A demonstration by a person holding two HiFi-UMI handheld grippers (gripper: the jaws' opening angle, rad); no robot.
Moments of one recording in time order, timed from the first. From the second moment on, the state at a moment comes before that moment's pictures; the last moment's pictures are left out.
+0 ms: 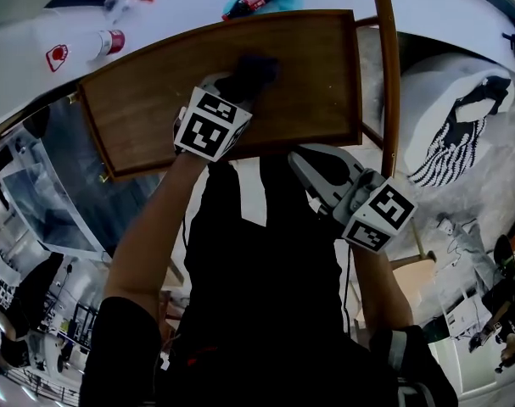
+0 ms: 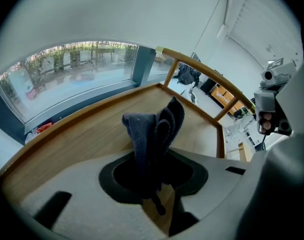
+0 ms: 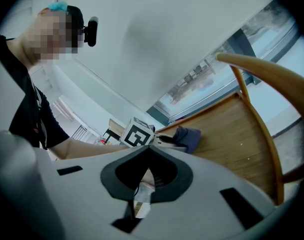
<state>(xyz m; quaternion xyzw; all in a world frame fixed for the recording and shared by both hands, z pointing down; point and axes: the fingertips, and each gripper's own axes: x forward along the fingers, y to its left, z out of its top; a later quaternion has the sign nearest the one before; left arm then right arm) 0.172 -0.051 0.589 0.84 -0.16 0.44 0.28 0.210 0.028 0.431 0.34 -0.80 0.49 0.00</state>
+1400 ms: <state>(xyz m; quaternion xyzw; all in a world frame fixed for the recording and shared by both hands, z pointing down) 0.123 -0.022 0.534 0.87 -0.15 0.37 0.30 0.144 0.029 0.393 0.32 -0.83 0.45 0.03</state>
